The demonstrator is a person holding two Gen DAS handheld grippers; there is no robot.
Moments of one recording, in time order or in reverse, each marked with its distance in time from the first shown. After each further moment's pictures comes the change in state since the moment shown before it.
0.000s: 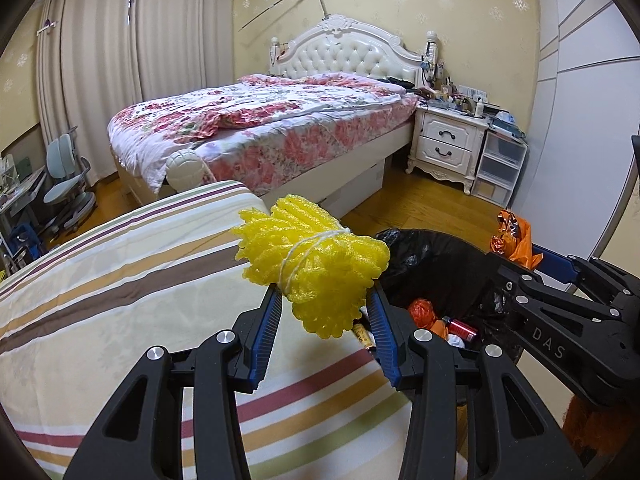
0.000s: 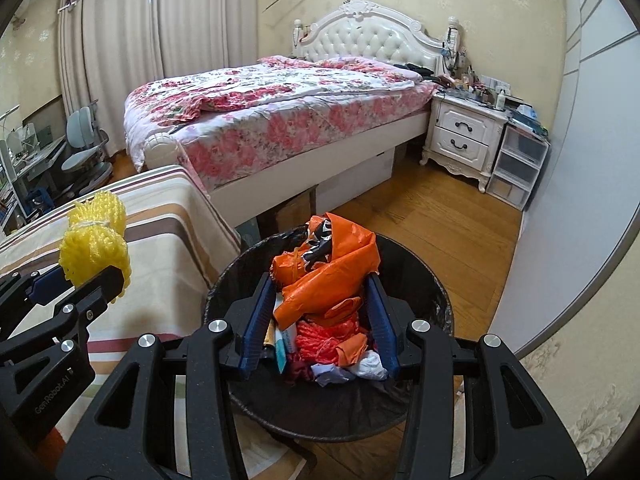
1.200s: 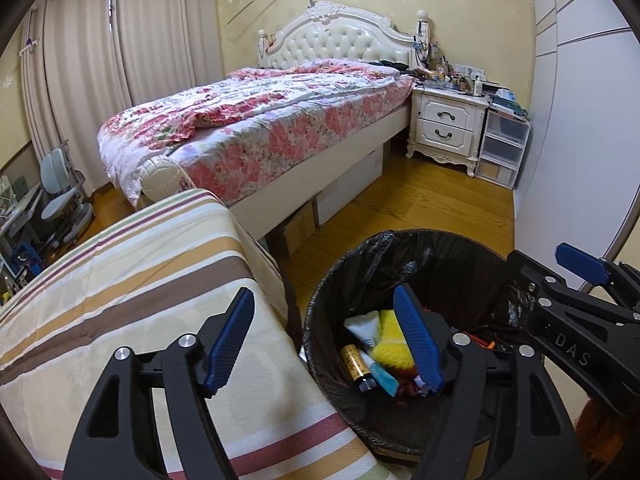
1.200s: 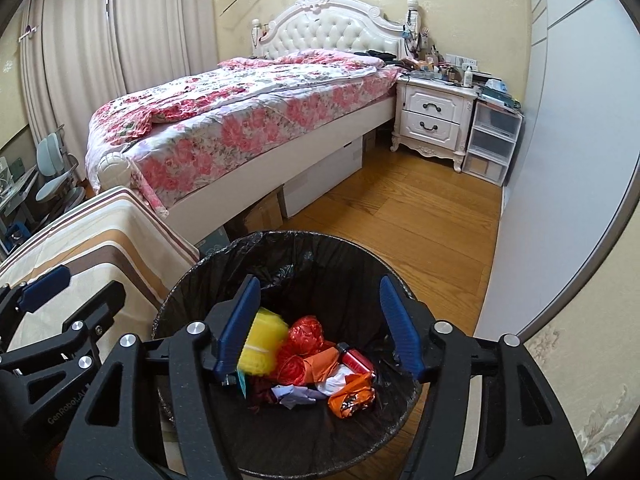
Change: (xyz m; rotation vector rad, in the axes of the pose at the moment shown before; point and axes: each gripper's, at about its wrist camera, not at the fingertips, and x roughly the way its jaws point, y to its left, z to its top) left arm 0.043 -0.033 0.019 0.065 0.034 0.033; right arm 0.035 -0.048 0.009 0.115 0.012 -0.076
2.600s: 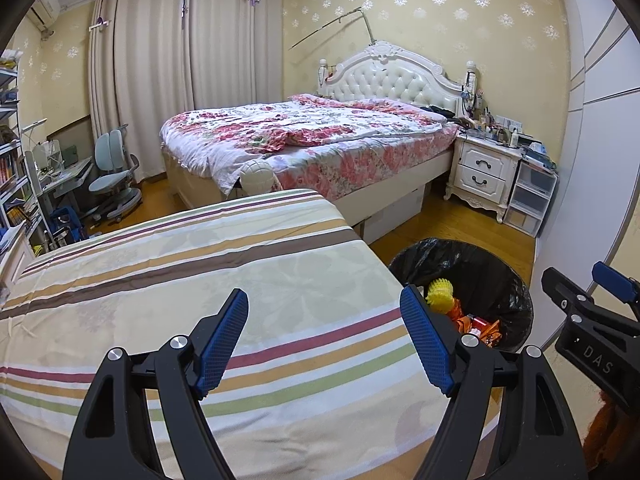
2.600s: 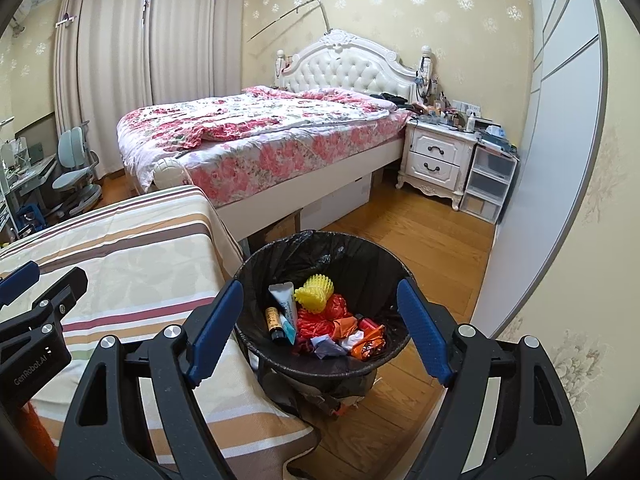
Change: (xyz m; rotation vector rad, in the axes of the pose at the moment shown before) left arm -0.135 0.076 -0.067 -0.159 -0.115 0.110; right arm -0.142 0.055 -0.052 -0.094 -0.132 0.005
